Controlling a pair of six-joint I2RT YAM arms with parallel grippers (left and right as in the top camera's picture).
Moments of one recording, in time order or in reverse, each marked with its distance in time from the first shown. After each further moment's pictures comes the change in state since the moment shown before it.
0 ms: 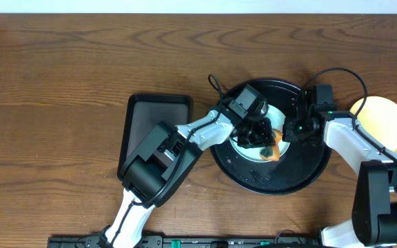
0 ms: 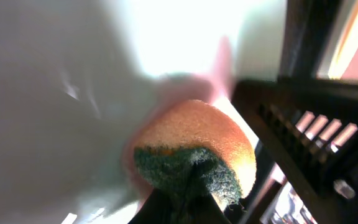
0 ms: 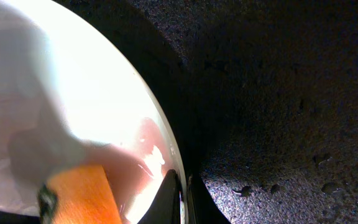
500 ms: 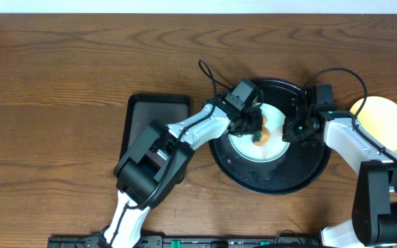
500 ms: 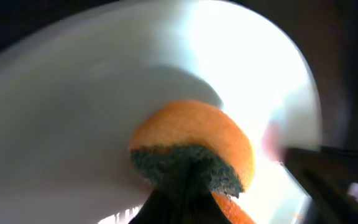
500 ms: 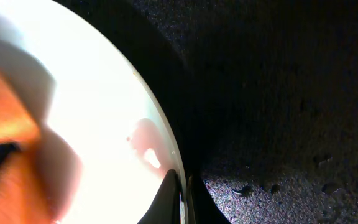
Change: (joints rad) left arm 0.031 -0.035 0.037 -0.117 -0.320 0.132; right arm 0.000 0.000 0.000 -0.003 0.000 0.000
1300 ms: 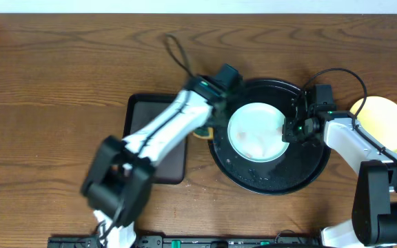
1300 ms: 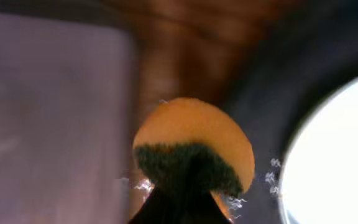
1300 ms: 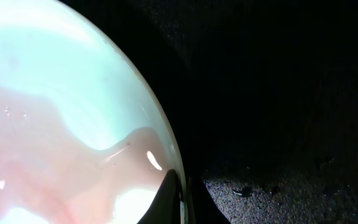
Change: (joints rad) left arm 0.096 -0.228 0.090 -0.632 -0.480 0.076; right arm 0.000 0.000 0.000 0.000 -0.005 0.000
